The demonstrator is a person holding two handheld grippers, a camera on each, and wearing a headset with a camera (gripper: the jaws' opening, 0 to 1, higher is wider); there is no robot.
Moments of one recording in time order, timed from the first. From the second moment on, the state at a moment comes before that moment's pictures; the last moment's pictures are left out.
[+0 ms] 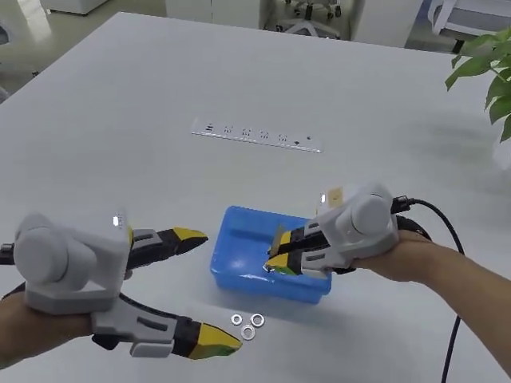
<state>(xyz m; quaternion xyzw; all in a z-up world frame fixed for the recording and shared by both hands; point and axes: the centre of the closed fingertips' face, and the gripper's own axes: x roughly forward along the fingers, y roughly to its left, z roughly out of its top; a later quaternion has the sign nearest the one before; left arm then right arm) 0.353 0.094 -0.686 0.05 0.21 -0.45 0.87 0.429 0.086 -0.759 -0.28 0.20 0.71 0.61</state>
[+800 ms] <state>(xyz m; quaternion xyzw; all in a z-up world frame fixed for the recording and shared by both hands) 0.398 0.081 -0.681 0.07 0.19 -0.46 0.86 0.430 0.087 -0.766 -0.28 0.21 0.71 0.61</state>
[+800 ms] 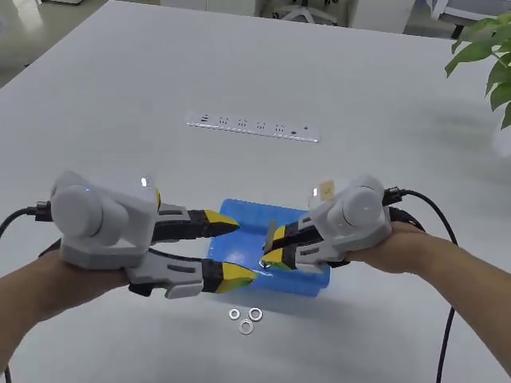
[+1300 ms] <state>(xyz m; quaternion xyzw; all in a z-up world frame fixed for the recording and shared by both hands) 0.420 0.069 -0.690 0.11 0.20 -0.49 0.84 0.428 0.086 -0.766 -0.29 0.20 0.72 0.60</state>
